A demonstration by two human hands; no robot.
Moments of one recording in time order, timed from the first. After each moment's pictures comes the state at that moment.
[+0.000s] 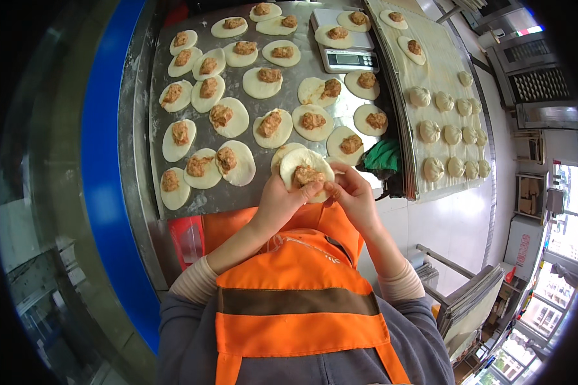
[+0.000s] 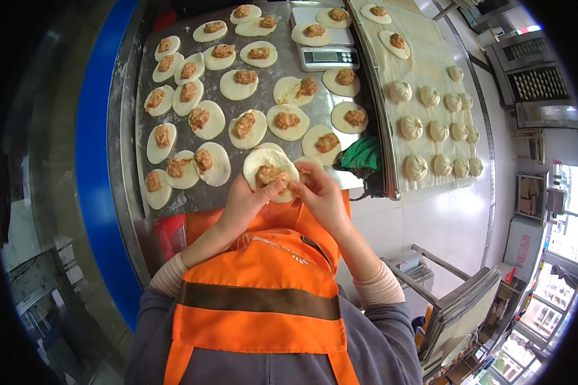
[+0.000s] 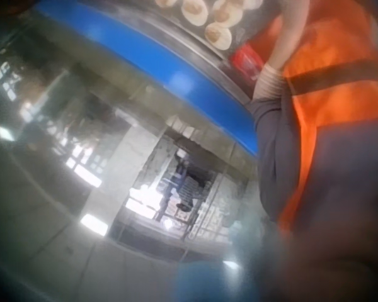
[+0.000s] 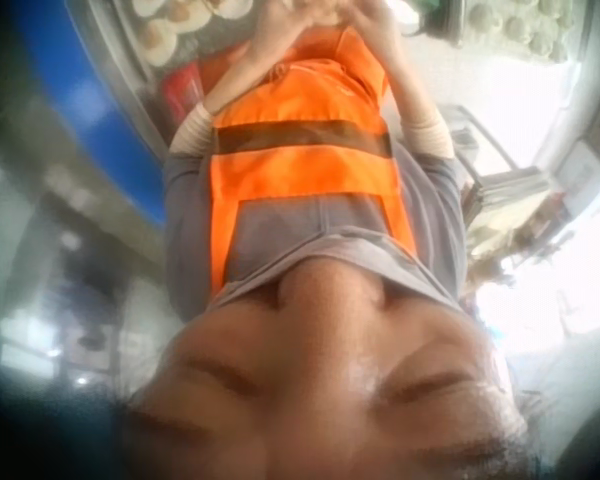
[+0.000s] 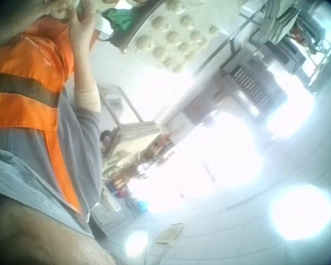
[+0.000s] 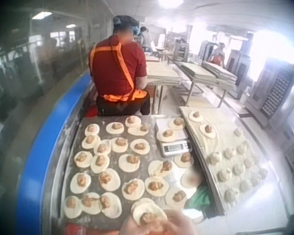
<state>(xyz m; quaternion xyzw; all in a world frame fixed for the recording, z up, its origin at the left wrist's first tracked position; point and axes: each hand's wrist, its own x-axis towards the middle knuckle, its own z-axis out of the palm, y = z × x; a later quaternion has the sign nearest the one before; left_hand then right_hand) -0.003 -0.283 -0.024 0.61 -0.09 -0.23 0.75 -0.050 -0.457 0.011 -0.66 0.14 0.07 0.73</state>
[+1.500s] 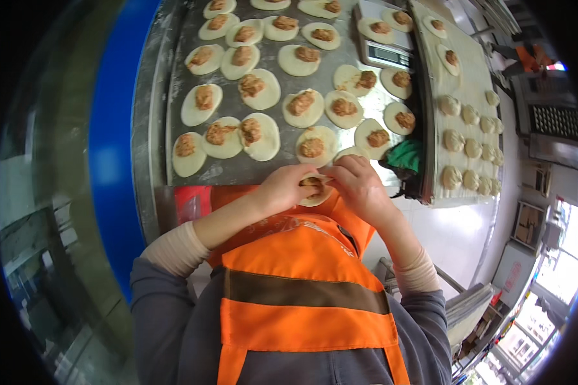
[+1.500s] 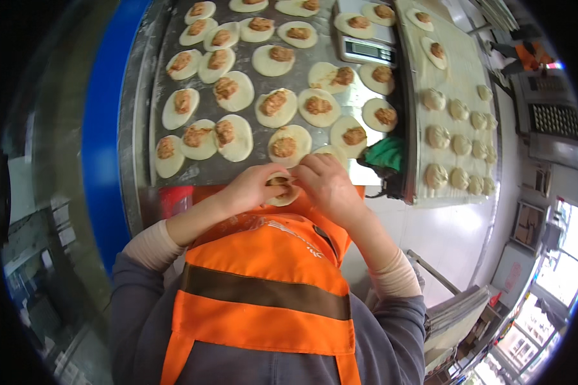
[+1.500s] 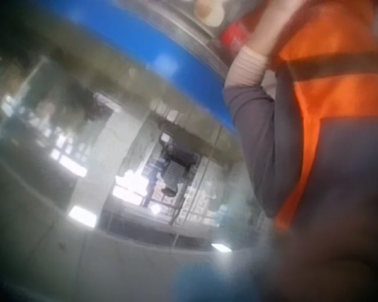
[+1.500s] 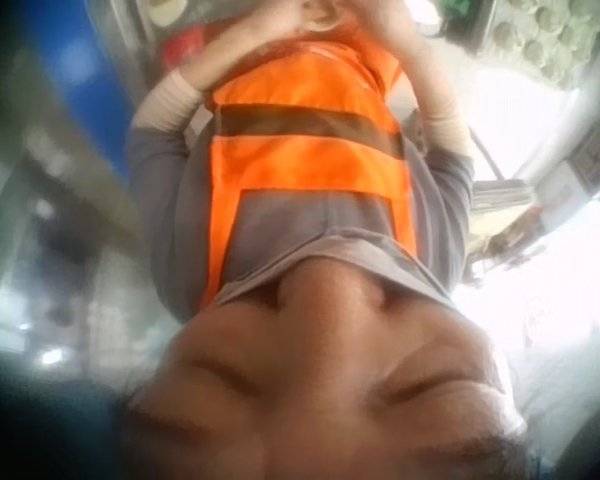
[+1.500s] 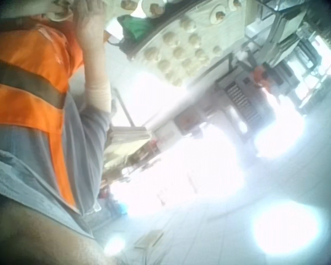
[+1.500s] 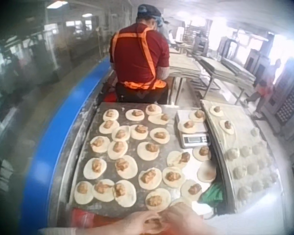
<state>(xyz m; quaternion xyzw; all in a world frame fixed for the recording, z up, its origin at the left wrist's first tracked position) 0.005 -0.240 -0.014 0.73 -0.12 -0.44 0.51 -0.026 -0.451 0.014 -0.91 -0.27 0.00 0.30</state>
